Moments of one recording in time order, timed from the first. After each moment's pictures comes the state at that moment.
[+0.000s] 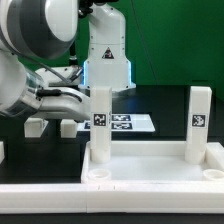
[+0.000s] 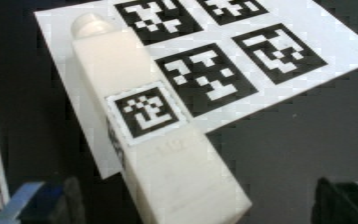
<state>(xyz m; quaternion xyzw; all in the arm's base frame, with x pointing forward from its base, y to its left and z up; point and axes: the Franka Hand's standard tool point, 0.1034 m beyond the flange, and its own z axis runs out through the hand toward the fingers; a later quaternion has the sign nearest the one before) 0.407 -0.116 0.025 -0.86 0.21 0.43 0.19</state>
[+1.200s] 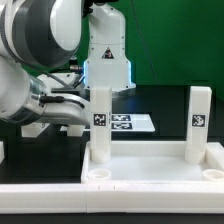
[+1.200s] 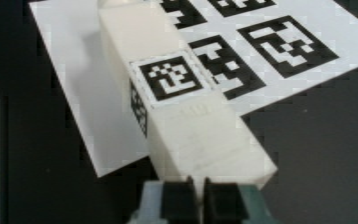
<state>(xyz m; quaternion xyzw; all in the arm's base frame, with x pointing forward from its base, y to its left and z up) 0.405 -0.116 0.018 -0.86 0.21 0.43 0.19</state>
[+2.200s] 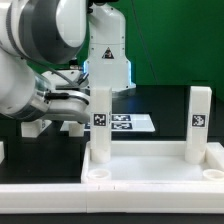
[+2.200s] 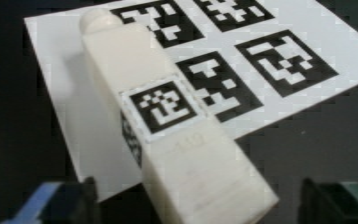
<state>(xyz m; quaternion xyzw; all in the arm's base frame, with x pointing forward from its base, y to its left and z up) 0.398 -0.107 0.022 -0.86 0.21 0.43 0.18</state>
